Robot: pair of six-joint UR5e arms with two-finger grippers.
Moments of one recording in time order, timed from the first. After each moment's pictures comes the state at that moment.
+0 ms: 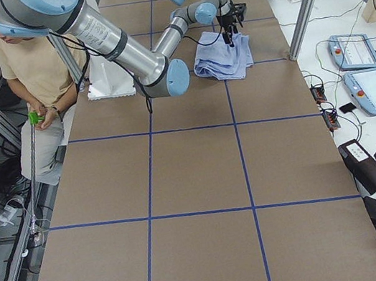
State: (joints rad) left arm -0.85 -2.08 -1.57 -2.13 -1.85 -1.06; right arm 0.74 -0.60 1.38 -1.54 1.78 1.42
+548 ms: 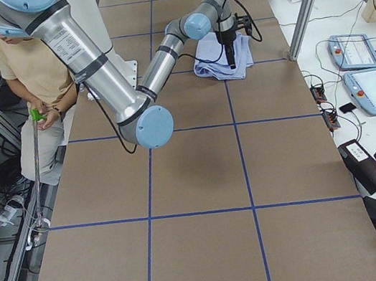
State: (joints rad) left arm -1.02 -1.74 -1.91 -1.95 -1.99 -0.59; right arm 1.01 -1.05 1.89 -1.76 2.04 0.88
